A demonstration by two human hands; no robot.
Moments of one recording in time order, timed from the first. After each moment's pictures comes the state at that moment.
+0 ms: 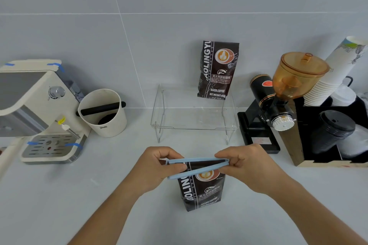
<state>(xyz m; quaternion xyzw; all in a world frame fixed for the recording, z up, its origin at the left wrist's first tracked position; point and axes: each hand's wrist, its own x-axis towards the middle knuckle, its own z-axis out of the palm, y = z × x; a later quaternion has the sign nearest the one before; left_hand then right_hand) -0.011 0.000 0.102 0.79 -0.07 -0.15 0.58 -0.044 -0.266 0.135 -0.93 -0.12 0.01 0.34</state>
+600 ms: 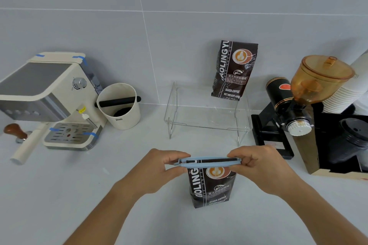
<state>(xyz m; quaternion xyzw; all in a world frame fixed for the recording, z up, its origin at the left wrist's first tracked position) -0.034 0.026 0.107 0.89 -0.19 -0.10 0.41 -0.043 -0.264 0.133 -0.93 -0.12 0.00 0.34</state>
